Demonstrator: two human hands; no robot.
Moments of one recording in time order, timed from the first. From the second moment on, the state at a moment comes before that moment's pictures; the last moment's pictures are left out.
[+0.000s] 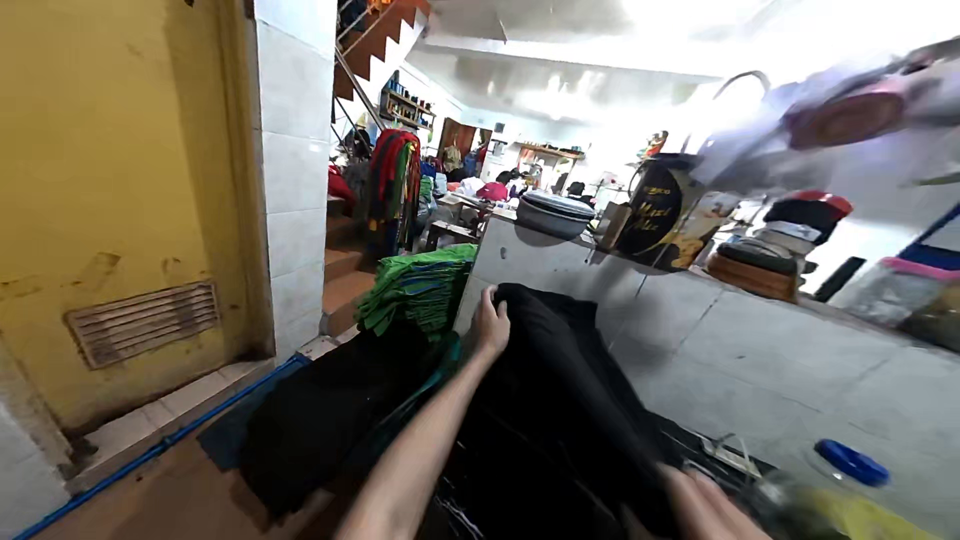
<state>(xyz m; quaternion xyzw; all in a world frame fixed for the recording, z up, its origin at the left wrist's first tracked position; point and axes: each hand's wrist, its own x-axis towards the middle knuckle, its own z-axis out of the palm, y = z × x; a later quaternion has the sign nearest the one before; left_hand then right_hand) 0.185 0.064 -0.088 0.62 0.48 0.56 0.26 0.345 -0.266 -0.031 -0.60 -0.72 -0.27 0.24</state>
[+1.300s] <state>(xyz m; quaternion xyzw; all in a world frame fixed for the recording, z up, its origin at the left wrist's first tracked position) 0.169 -0.245 -0.191 0.78 0.35 0.18 0.48 0.510 -0.370 -0.227 -0.83 -0.46 0.14 0.27</state>
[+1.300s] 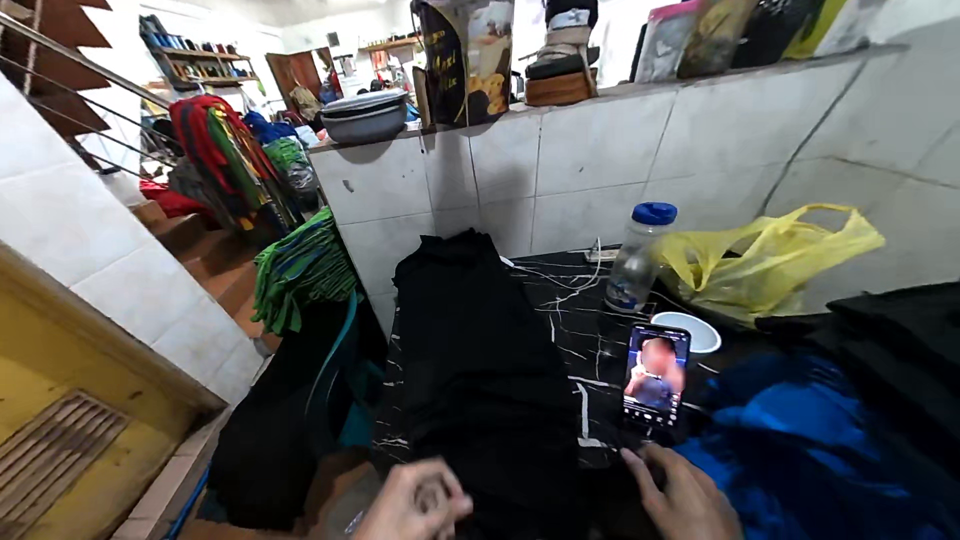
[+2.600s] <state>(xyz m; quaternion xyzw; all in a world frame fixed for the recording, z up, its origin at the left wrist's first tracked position) 0.234 -0.132 -0.268 0.77 0.58 0.24 0.13 0.480 -0.199 -0.281 -0.74 -0.61 0.12 0.25</state>
